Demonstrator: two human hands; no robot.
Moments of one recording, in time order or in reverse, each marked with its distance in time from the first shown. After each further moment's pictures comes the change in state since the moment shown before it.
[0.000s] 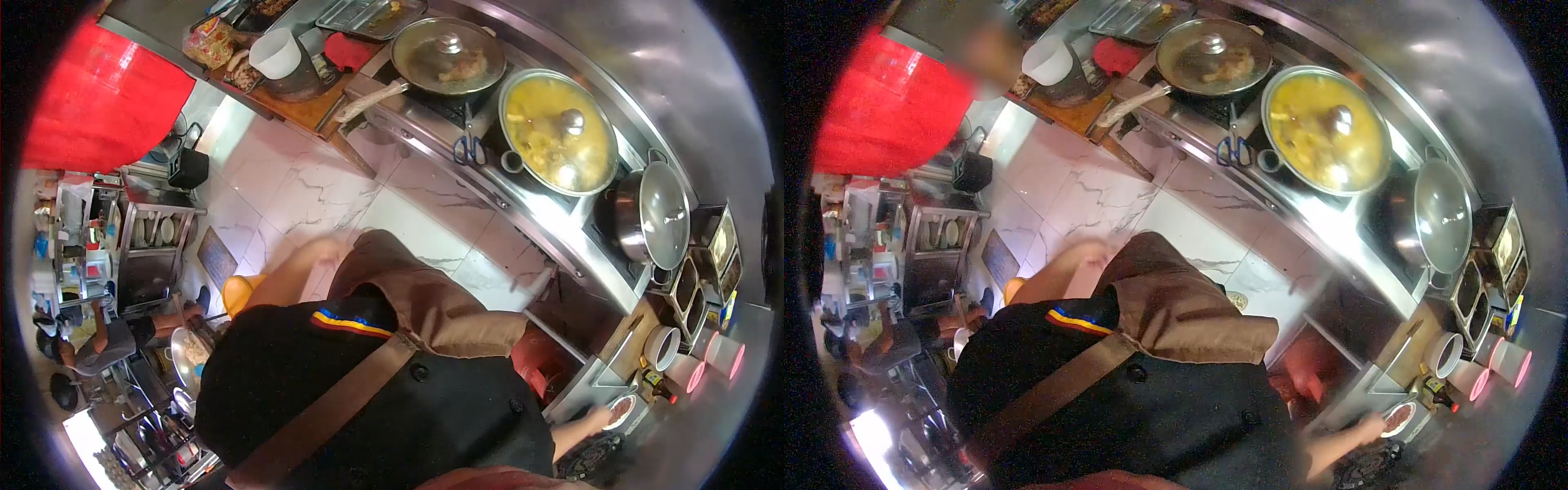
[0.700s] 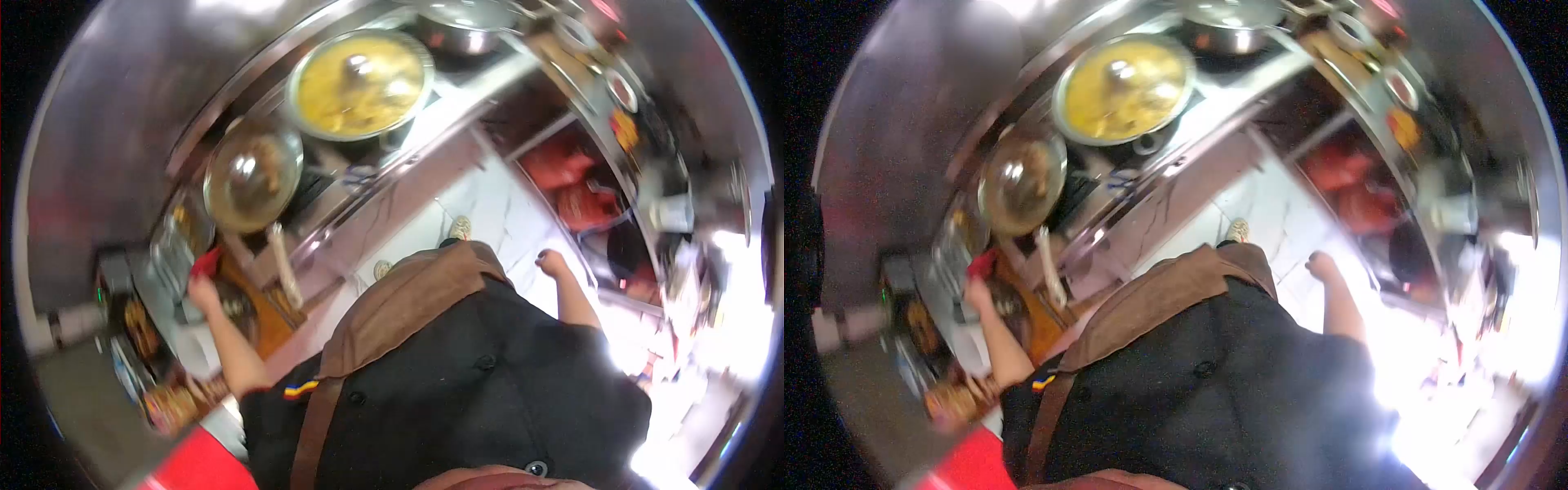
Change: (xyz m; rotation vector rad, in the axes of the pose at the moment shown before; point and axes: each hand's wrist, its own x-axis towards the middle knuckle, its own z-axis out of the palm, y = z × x) left_hand 0.283 0.121 -0.461 0.235 0.946 0.708; right_hand -0.460 0.011 0.180 0.115 -0.642 -0.336
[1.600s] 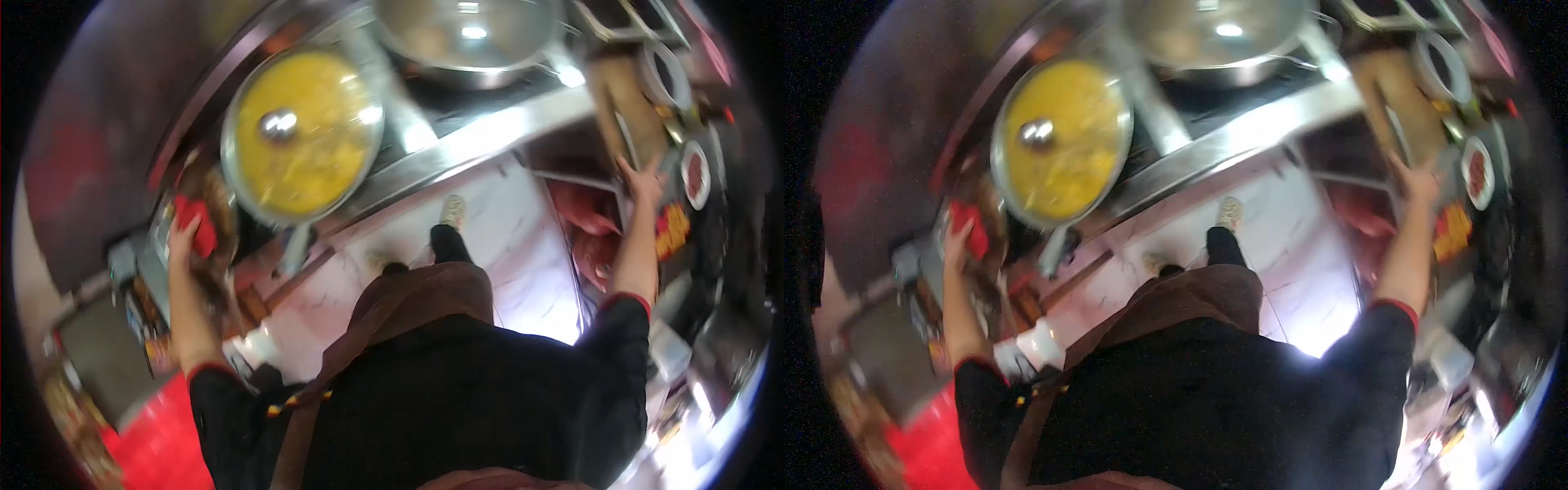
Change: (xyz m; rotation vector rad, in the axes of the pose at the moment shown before) left_hand 0.031 0.353 -0.017 -0.582 -0.500 -0.253; right_hand 0.378 0.025 -0.374 -0.121 0.536 0.370
